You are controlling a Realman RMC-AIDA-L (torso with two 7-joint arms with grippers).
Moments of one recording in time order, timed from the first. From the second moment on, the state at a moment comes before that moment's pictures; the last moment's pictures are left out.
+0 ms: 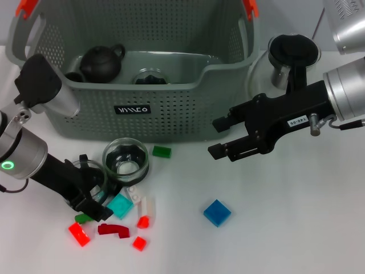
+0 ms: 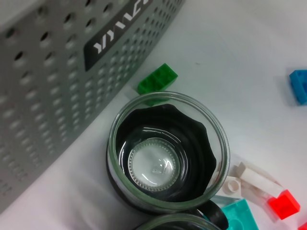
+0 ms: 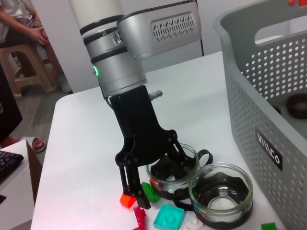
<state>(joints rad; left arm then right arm) -0.58 -2.16 -2.20 -1.14 -0.41 1.64 -2.00 0.80 2.07 -0.99 -0.87 -2.15 -1.63 1.77</state>
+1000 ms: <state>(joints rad) -0.58 -2.16 -2.19 -1.14 -0.39 1.62 -2.00 0.80 2.06 -0.98 -0.87 -2.15 -1.63 1.77</state>
